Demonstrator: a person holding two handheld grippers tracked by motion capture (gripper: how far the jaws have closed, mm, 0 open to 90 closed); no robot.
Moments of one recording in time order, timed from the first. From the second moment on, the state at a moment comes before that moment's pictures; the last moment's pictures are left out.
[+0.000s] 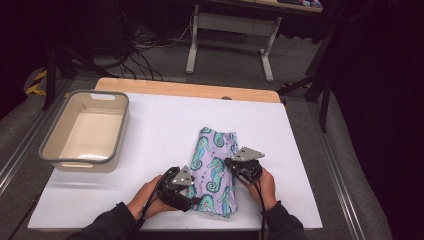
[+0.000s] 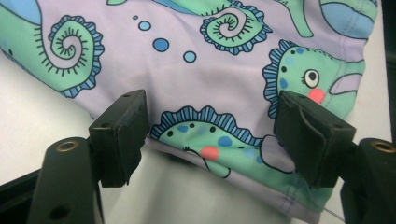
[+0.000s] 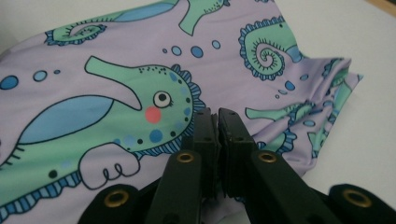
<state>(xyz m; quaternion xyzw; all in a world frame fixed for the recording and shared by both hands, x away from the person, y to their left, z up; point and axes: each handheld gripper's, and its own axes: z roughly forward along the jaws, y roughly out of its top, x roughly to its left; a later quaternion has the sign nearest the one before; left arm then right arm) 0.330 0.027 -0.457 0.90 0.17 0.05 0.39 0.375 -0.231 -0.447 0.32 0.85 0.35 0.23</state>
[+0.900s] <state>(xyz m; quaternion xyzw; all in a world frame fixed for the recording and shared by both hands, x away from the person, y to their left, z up) 0.302 0.020 -0.462 0.90 0.15 0.05 0.41 0.376 -0.251 -0.454 0.33 0.84 0.34 0.26</state>
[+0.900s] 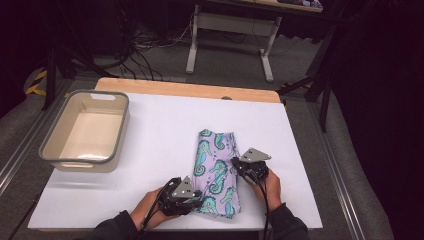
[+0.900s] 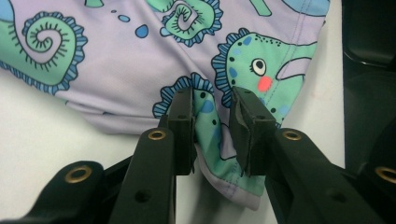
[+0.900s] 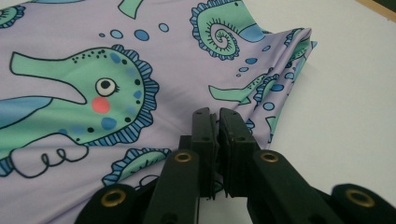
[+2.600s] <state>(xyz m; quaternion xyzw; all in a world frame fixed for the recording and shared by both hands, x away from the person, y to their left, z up) 0.336 0.075 -0.454 0.85 0.25 0.06 0.47 0.333 -0.281 -0.427 0.32 0.79 0.44 0.28</state>
